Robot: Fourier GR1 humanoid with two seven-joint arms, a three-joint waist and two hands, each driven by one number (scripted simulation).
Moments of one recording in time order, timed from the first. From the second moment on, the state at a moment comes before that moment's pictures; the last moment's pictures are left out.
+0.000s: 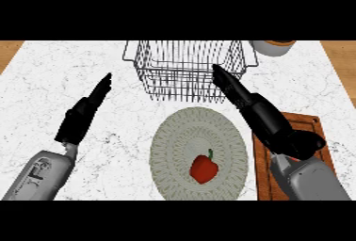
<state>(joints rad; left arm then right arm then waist) -0.30 0.38 -0.24 -1.36 0.07 0.08 0.04 -0.37 -0.25 0.33 -1.69 -0.20 0.07 0.13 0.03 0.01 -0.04</state>
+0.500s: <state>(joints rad) -0.10 0.31 -0.17 -1.28 0.18 0.11 0.11 -0.39 -0.08 0.35 -1.59 0.05 -0.33 0.10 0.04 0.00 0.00</state>
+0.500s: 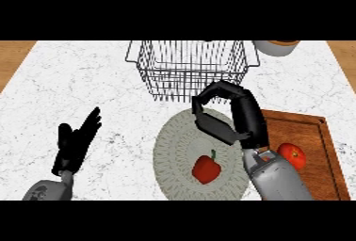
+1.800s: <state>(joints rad) 0.04 0.33 -0.12 -1.35 0.22 0.14 0.15 -0.83 -0.16 0.58 -1.41 0.59 0.02 1.10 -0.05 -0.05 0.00</state>
